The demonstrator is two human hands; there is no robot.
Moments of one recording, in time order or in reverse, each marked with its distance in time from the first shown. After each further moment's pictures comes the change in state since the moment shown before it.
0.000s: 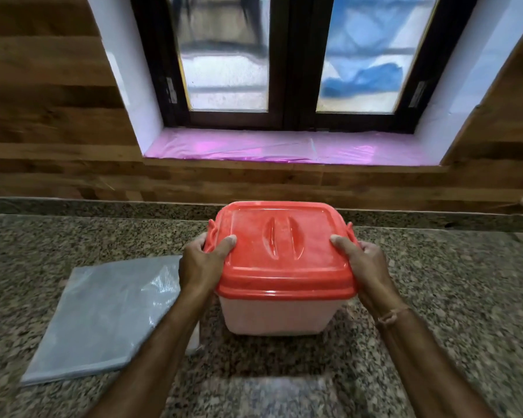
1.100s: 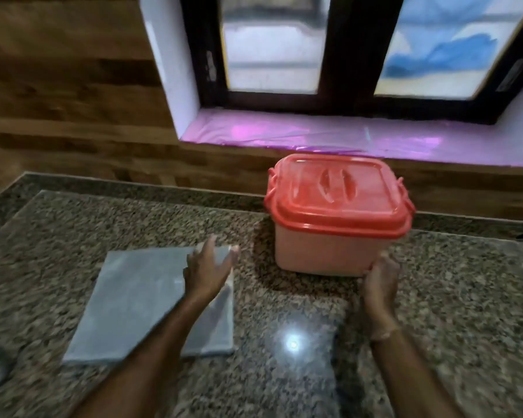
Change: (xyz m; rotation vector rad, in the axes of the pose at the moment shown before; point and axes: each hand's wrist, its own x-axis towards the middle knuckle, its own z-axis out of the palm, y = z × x) left_hand 0.095 -0.111 -0.030 0.504 -0.059 -0.024; right_hand 0.051 0.087 0.097 0.029 0.286 0.043
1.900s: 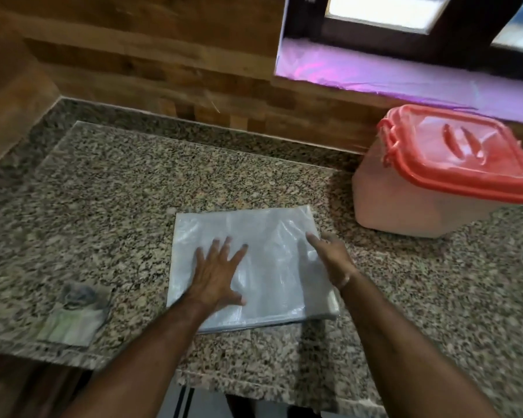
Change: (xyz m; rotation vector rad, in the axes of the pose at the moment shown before) left_hand 0.016 -0.239 -0.077 0.669 -0.448 0.368; right_hand -0.168 0.078 0.198 -0.363 -0.494 0.186
